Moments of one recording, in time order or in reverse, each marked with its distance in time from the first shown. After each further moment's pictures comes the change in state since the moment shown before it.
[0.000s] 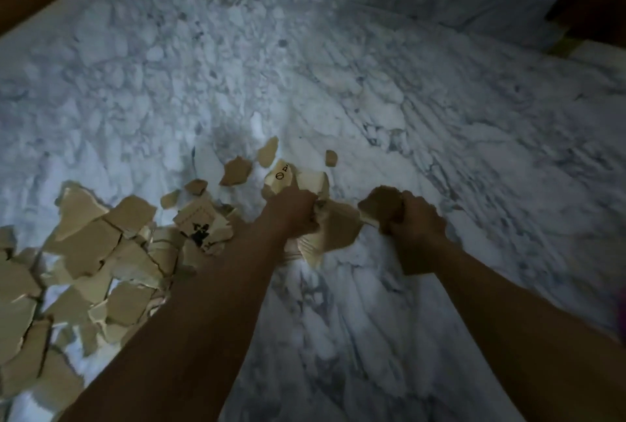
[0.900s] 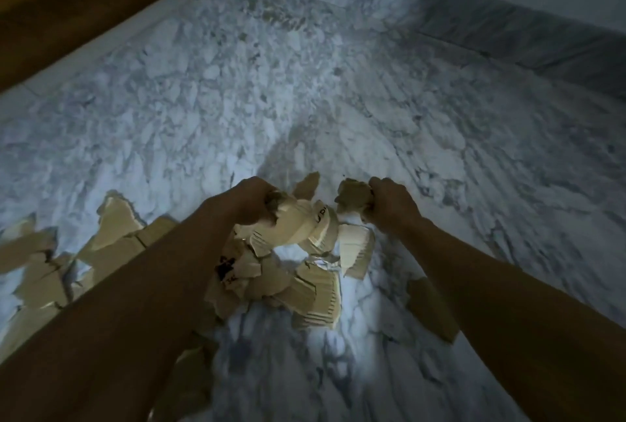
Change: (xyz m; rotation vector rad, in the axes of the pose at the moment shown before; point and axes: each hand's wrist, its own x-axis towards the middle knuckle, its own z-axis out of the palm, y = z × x) left_hand 0.016 -0.141 -0.088 -0.251 -0.039 -0.312; right_hand 0.127 -0.147 0.002 -0.192 -0.038 -0.398
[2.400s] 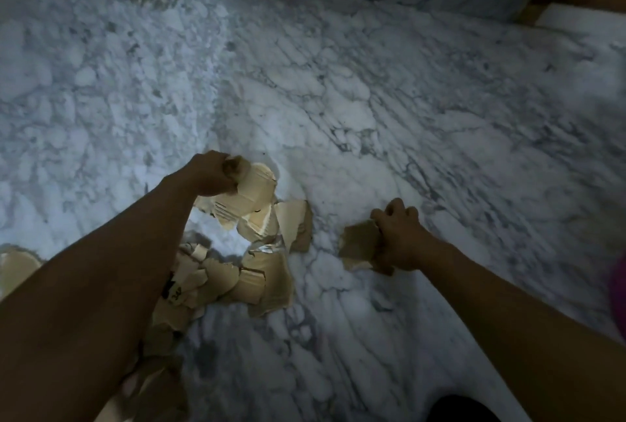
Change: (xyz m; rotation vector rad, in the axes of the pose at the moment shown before) left_hand 0.069 0.049 0.010 0.062 0.008 0.071; right_hand -0.157 0.089 -0.001 -0.059 -0.372 0.259
